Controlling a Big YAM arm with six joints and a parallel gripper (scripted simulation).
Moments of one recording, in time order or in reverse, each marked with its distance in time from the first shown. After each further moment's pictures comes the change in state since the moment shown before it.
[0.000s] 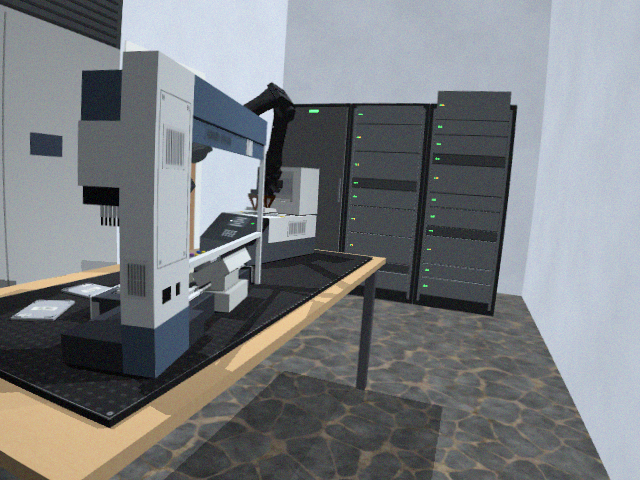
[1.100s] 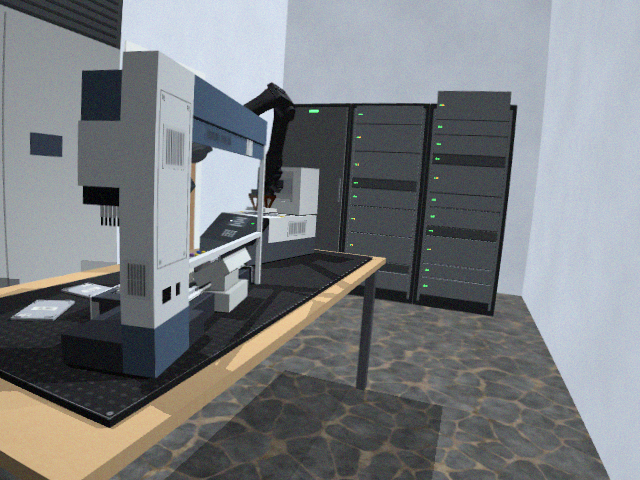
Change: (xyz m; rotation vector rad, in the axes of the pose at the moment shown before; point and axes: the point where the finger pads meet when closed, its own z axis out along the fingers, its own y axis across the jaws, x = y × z) arm -0.003 0.001 0.000 -0.001 0.000 0.003
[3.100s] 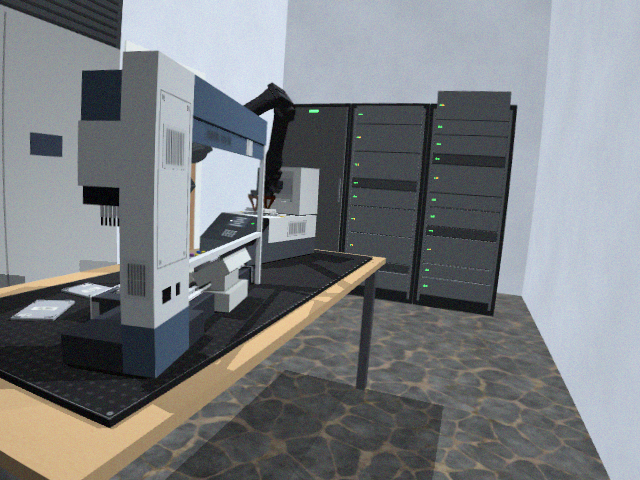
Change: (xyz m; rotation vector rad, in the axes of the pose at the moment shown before) arm 0.001 -0.003 0.003 0.002 0.000 -0.004
